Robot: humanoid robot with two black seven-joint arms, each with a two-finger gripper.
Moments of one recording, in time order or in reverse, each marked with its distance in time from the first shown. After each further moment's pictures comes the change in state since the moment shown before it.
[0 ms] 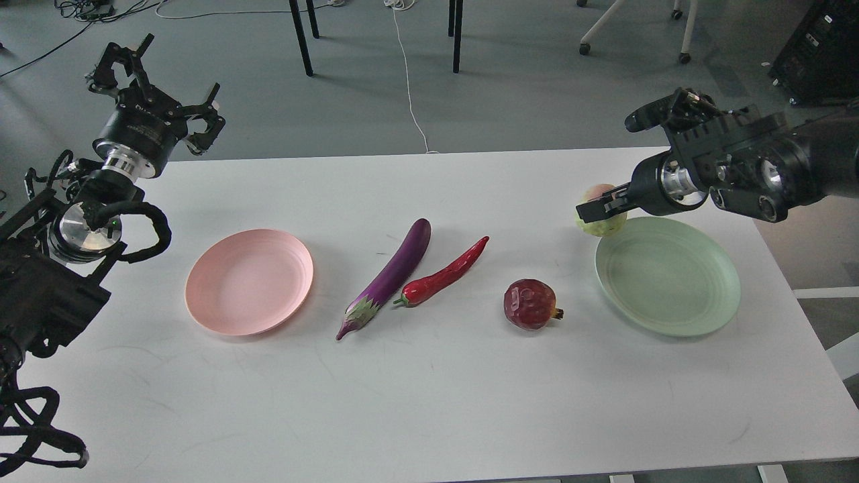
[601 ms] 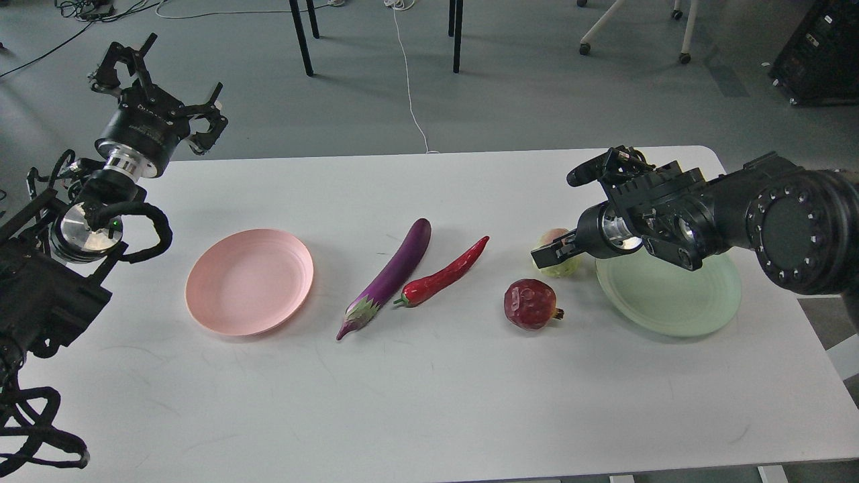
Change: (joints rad) left arm 0.000 -0.003 0.000 -0.001 0.002 -0.010 0.000; right arm -0.187 0.278 -0.018 -0.211 0.110 0.041 0.000
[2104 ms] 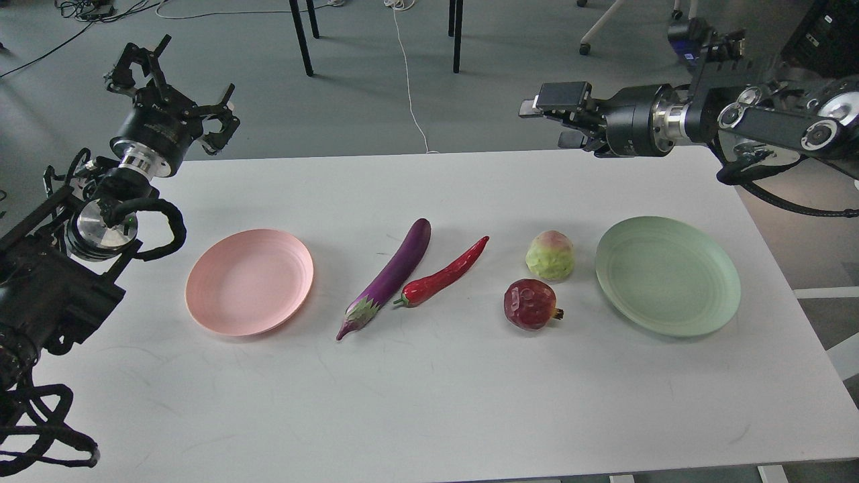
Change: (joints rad) left arm -0.004 -0.027 0.001 -0.005 0.000 0.044 0.001; right arm 0.151 -0.327 0.501 0.182 0.017 0.166 -0.024
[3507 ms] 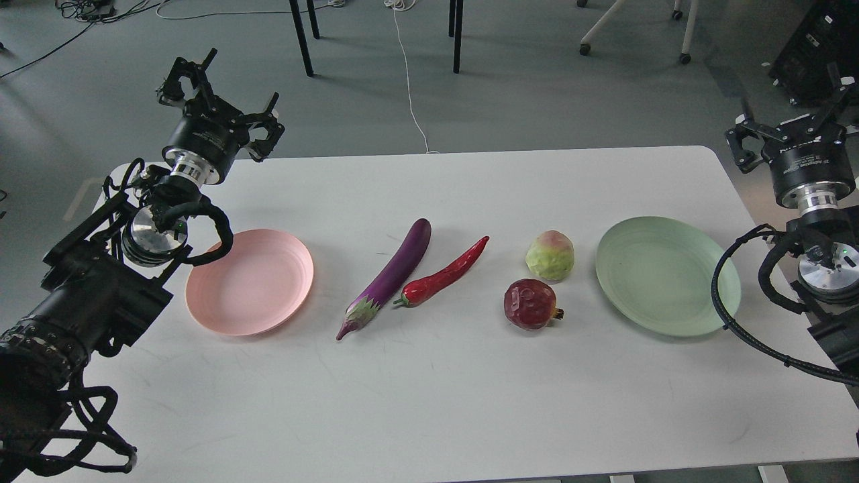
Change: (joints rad) left arm -0.003 -0.111 -0.001 -0.006 -0.011 -0.012 -0.013; right arm -0.986 -0.109 1.768 -0.294 0.636 0.191 0.002
